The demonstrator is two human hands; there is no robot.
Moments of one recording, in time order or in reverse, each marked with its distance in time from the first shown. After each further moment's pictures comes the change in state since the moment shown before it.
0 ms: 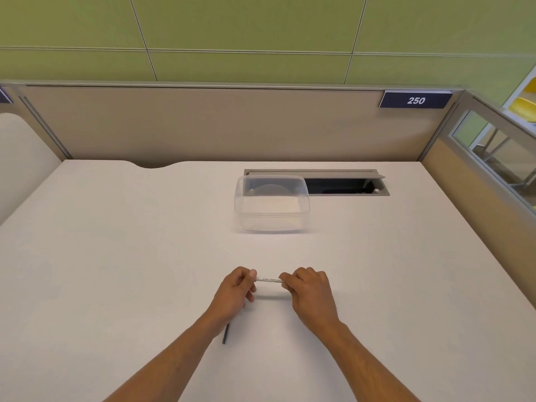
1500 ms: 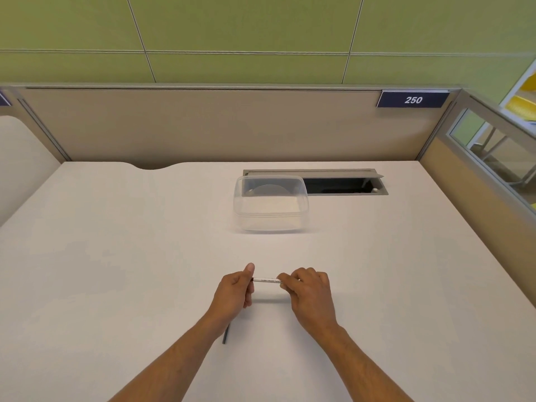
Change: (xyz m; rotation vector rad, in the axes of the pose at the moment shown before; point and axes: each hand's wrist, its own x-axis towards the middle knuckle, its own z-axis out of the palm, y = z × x) left_hand 0.000 0.004 0.004 -0.050 0.059 -0.039; right_hand -0.005 -0.003 0.002 0.030 0.093 0.004
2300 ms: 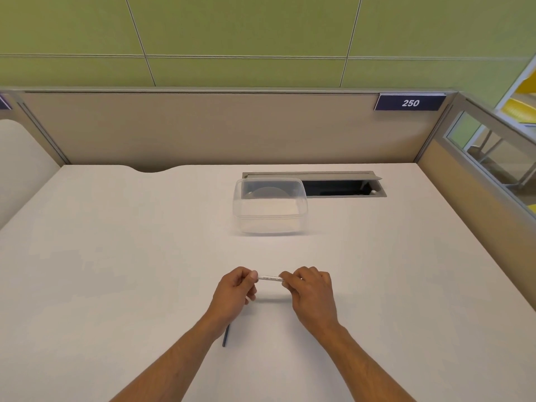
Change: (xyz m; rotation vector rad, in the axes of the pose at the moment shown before) left_hand -0.002 0.003 -0.003 0.007 -0.020 0.100; right_hand 0.004 0.000 -0.005 -0.004 0.020 0.024
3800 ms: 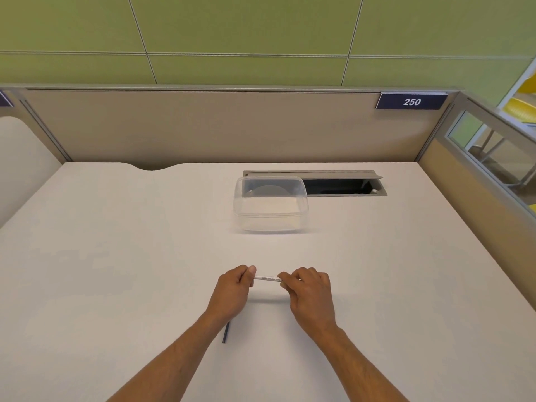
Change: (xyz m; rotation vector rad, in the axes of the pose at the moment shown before) left_hand 0.001 0.004 -0.001 0.264 0.070 0.036; right_hand -0.006 -0.005 0.001 -0.009 0.004 -0.001
